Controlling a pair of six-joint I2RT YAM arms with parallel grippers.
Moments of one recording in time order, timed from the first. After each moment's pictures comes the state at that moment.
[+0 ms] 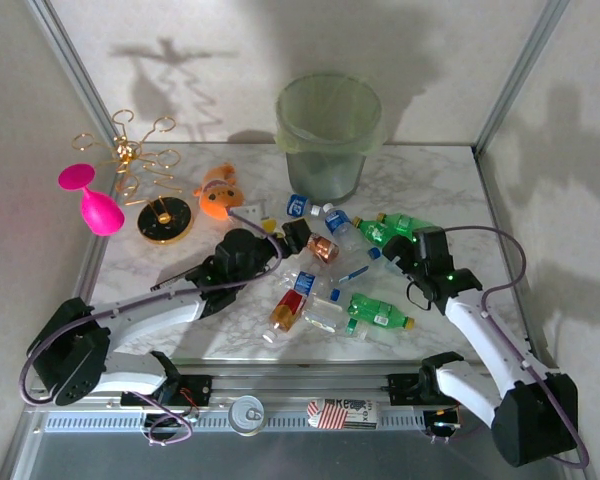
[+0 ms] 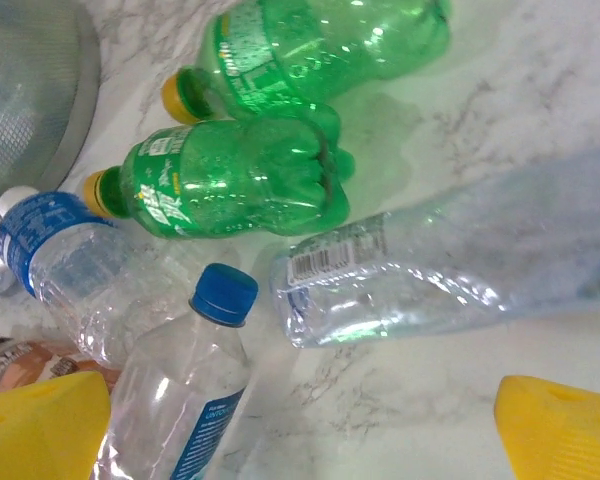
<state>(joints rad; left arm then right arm) -0.77 1.28 0.65 0.45 -0.22 -0.72 0.27 0.97 0.65 -0.53 0.12 0.90</state>
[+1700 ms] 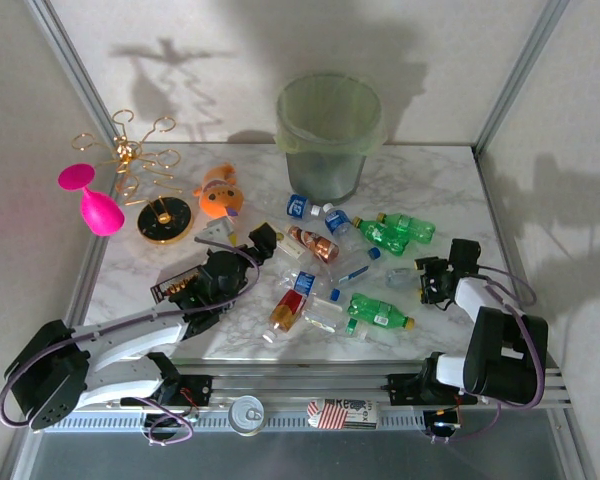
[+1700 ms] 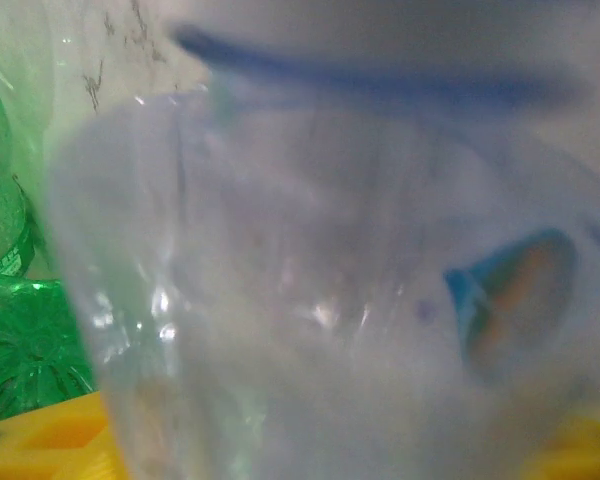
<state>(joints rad) -0.78 1.13 0.48 0.46 -0.59 -0.77 -0.18 1.29 0.49 -0.25 -0.31 1.22</state>
